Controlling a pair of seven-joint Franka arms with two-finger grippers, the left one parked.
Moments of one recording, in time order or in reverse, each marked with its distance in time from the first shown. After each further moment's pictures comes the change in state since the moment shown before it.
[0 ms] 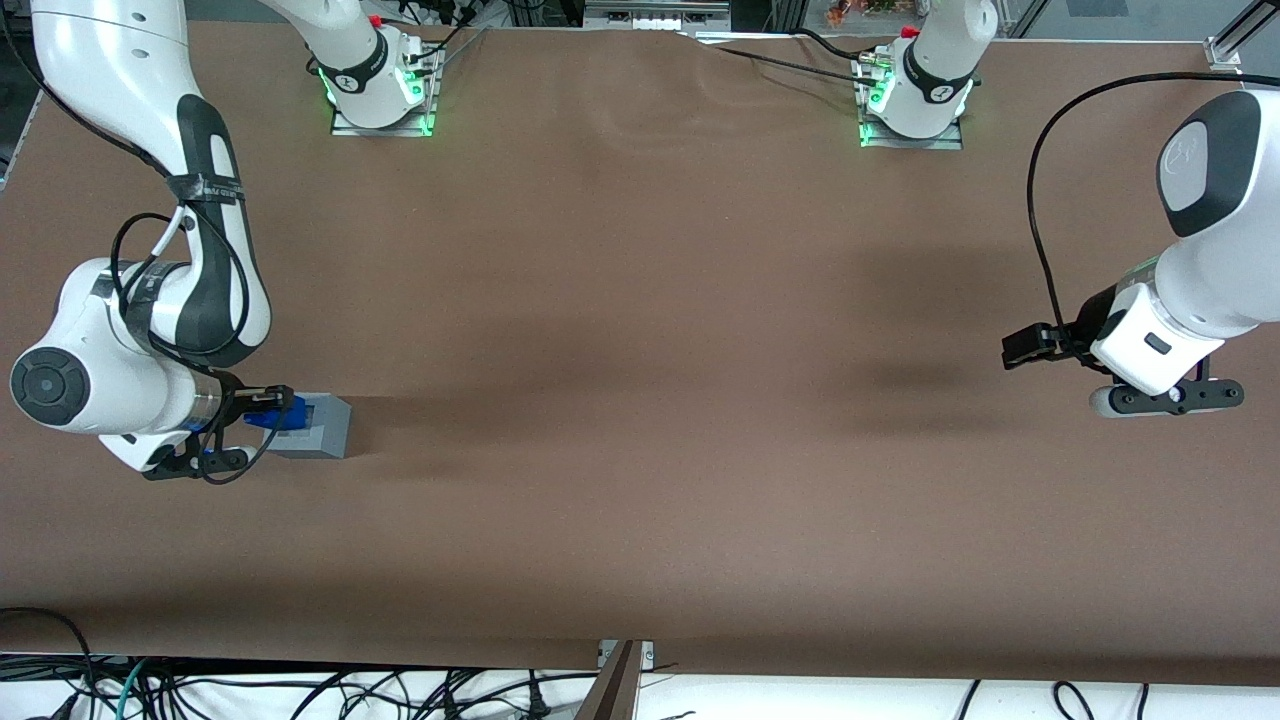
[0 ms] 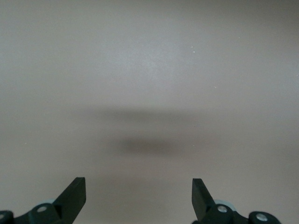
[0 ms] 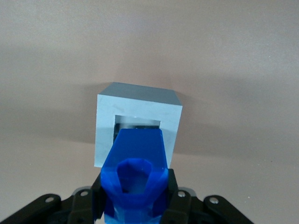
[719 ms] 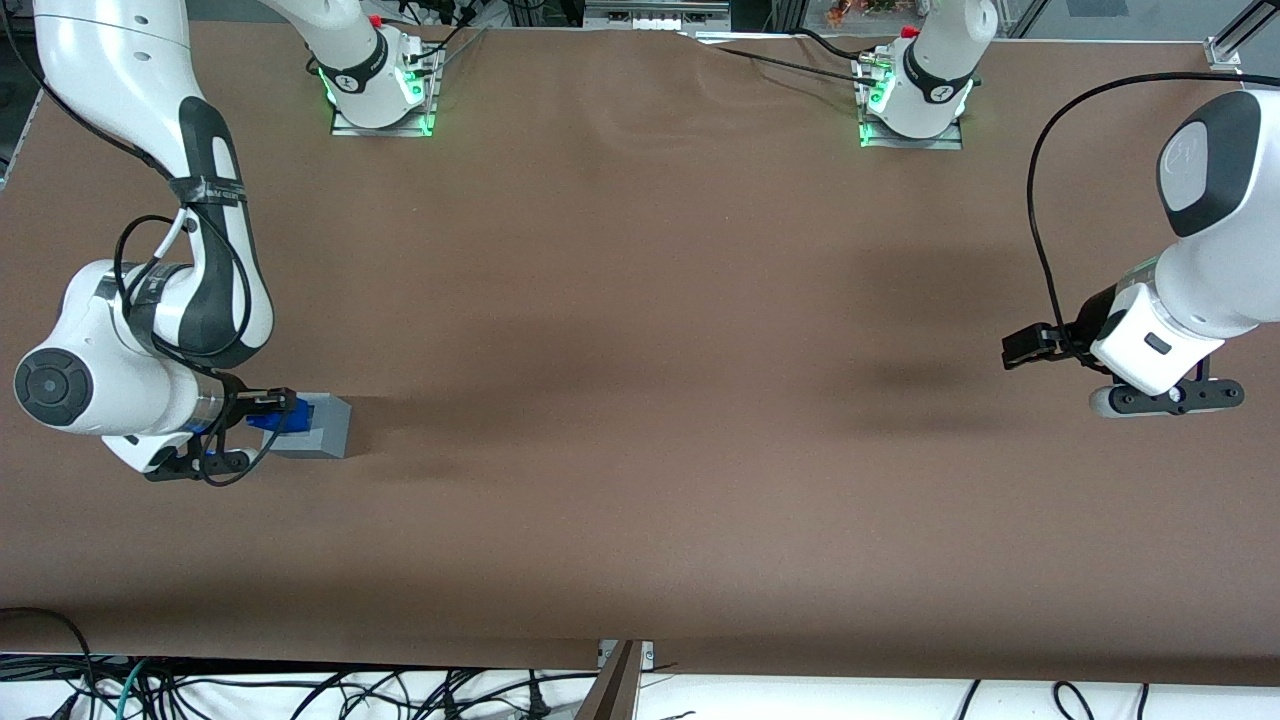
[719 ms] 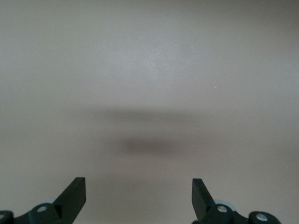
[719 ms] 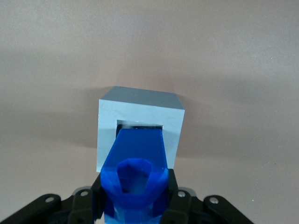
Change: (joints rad) arm 0.000 0.008 0.003 0.000 0.008 0.020 0.014
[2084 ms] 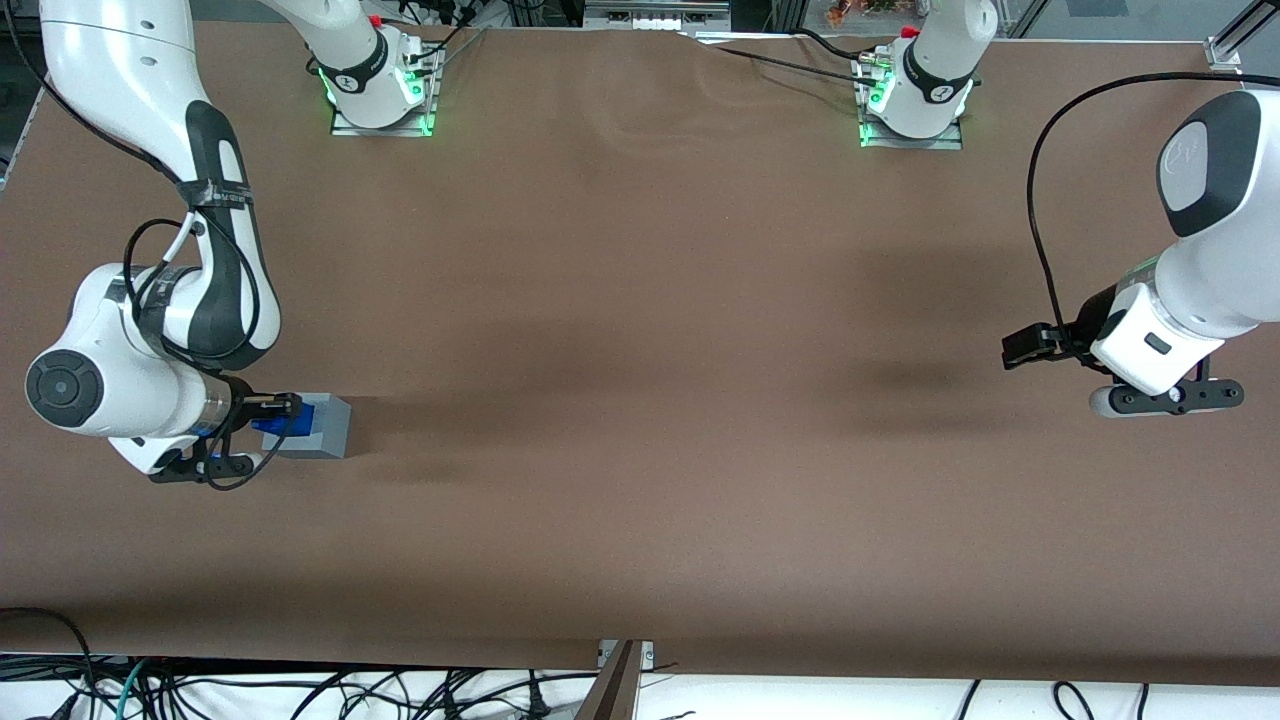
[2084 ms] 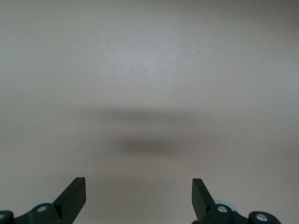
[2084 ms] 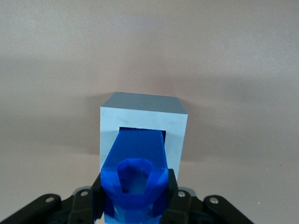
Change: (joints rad) arm 0.003 0.010 0.005 0.000 0.001 0.018 0.039
